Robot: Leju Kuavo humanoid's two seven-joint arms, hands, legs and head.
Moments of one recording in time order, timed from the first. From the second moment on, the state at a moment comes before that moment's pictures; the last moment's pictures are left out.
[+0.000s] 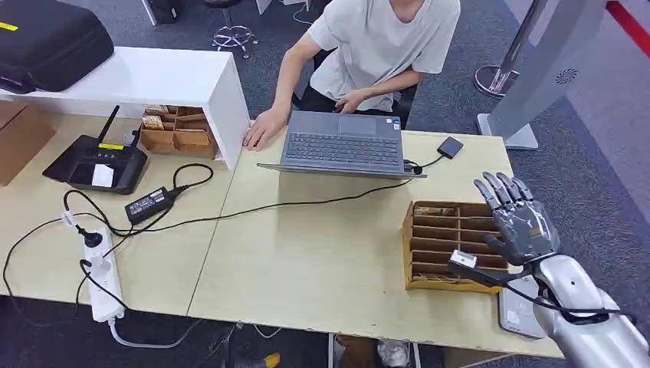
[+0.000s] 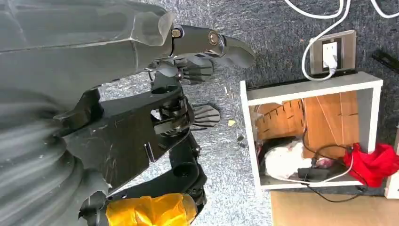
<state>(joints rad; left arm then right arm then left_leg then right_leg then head) -0.13 -0.15 -0.09 -0.35 0.26 -0.01 -0.02 -0.40 -0.51 0.48 -1.17 1.17 -0.48 -0.10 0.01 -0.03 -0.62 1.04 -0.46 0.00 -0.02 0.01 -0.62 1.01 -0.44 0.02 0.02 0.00</state>
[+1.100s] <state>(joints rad) -0.13 -0.16 -0.09 -0.35 0.26 -0.01 -0.02 -0.40 -0.48 0.50 -1.14 1.18 -0.48 -0.12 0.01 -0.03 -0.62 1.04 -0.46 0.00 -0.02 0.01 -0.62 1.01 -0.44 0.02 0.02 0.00</state>
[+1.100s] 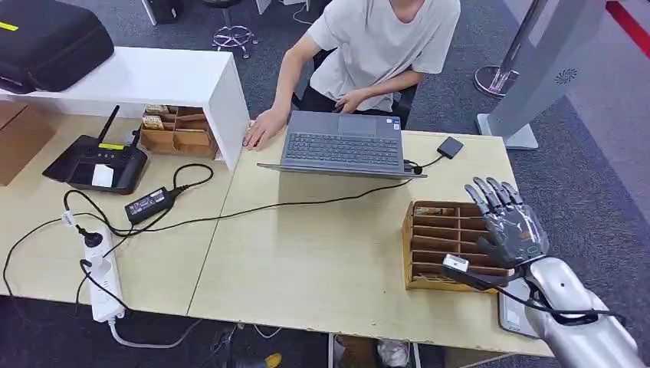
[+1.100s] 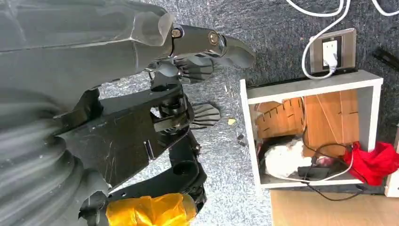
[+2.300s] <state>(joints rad) -0.12 -0.16 -0.09 -0.35 0.26 0.00 -0.03 -0.40 -0.48 0.50 -1.15 1.13 -0.47 -0.14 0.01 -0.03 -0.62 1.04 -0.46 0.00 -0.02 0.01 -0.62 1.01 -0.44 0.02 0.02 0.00</state>
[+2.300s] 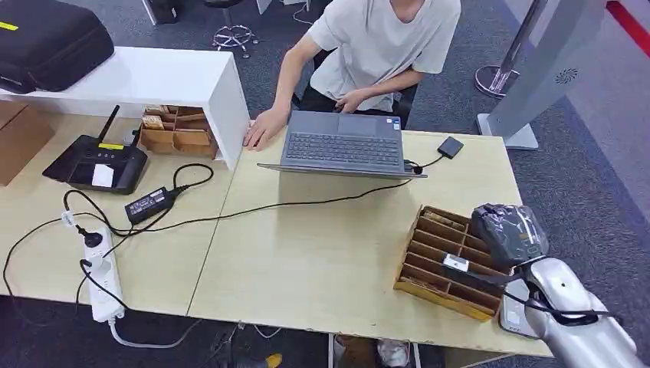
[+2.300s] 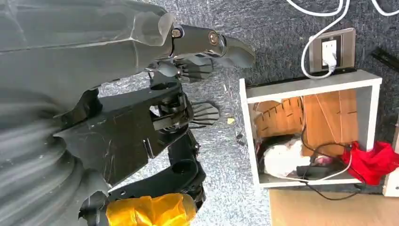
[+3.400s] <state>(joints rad) -0.12 -0.17 -0.09 -0.35 0.25 0.02 -0.04 -0.42 -0.48 0.50 -1.18 1.13 -0.46 -0.15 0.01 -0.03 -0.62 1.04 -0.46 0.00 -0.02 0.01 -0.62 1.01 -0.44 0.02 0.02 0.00</state>
